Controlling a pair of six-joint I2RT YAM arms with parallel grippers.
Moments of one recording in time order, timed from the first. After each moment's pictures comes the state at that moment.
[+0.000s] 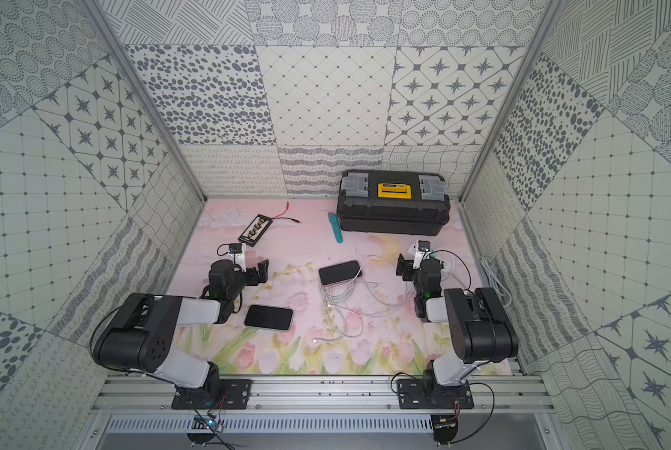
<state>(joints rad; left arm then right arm) -0.02 1.57 0.40 0.72 0.08 -0.12 0.05 1.59 0.38 0.88 0.05 0.04</state>
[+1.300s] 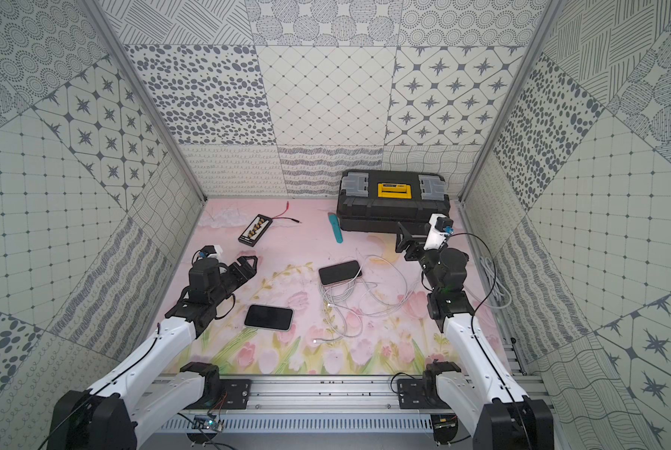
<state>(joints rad) -0.05 0.99 0.51 -0.09 0.14 -0.78 0.14 0.95 0.61 0.35 -0.23 0.29</state>
